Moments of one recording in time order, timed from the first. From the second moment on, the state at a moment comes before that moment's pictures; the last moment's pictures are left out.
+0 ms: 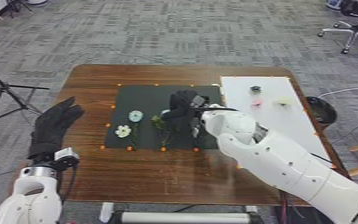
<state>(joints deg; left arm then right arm) 113.8 -68.7 -101.5 -104.8 57.5 1.6 13.7 -53.1 -60.8 30.2 -85.3 -122.3 -3.5 7.2</state>
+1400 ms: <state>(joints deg) 114.2 -68.9 -101.7 -105.3 57.5 1.7 13.8 -51.5 -49.9 41.3 -95.0 -127.6 4.9 7.4</state>
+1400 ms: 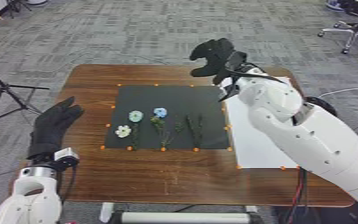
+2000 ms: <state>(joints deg) 115.0 -68.8 -102.3 -105.7 57.5 1.7 13.8 -63.6 -40.5 52.2 -88.0 -134.3 -4.6 5.8</state>
